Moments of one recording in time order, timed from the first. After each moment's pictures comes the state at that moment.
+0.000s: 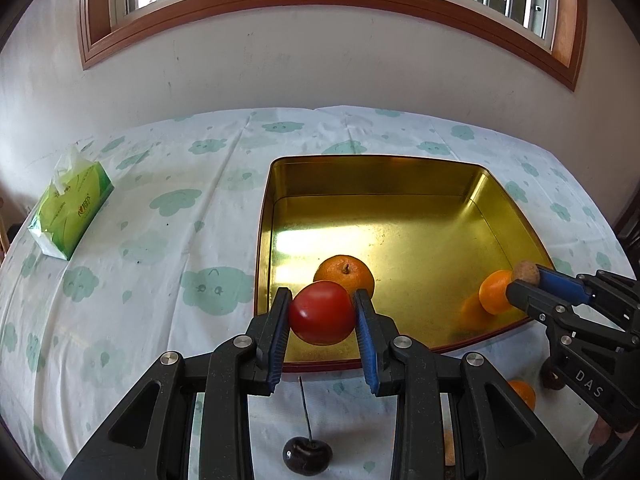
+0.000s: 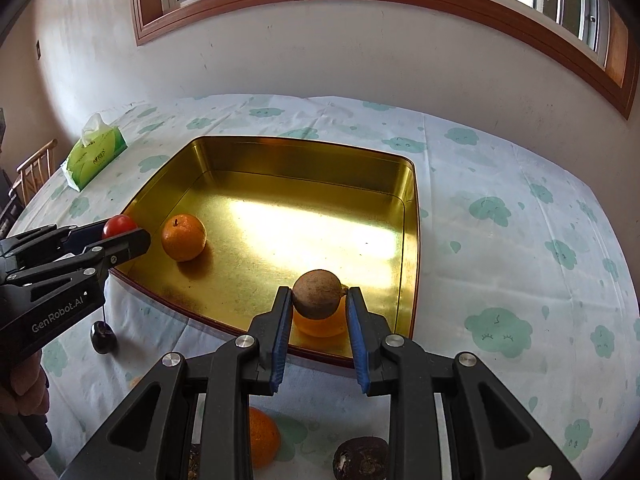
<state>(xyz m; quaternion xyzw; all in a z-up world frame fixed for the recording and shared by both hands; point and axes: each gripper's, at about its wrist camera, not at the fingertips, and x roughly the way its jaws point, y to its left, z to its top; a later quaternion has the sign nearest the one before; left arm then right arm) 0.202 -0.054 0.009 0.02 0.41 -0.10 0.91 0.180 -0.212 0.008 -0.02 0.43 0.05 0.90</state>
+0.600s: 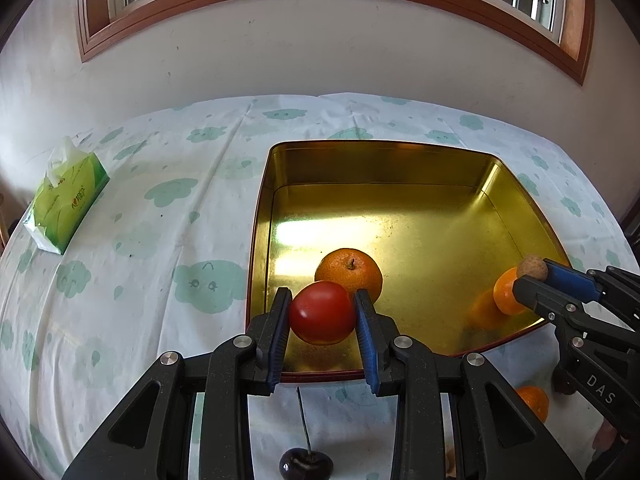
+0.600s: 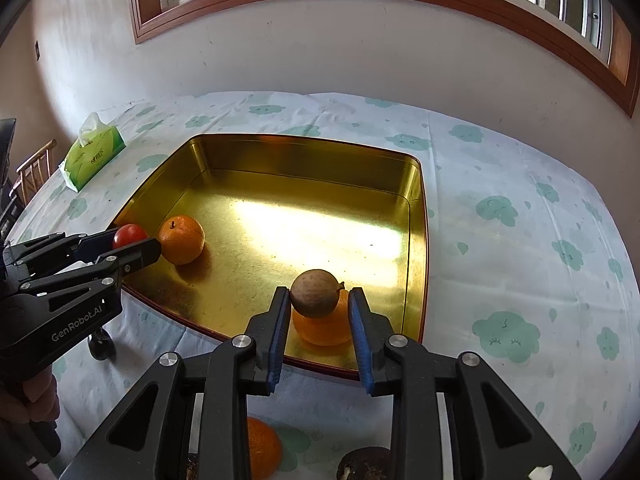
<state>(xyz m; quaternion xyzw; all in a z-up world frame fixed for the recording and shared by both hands) 0.212 -0.056 -0.004 0.03 0.43 -0.09 0.90 0.188 -0.210 0.004 -0.02 0.43 0.05 0.90</state>
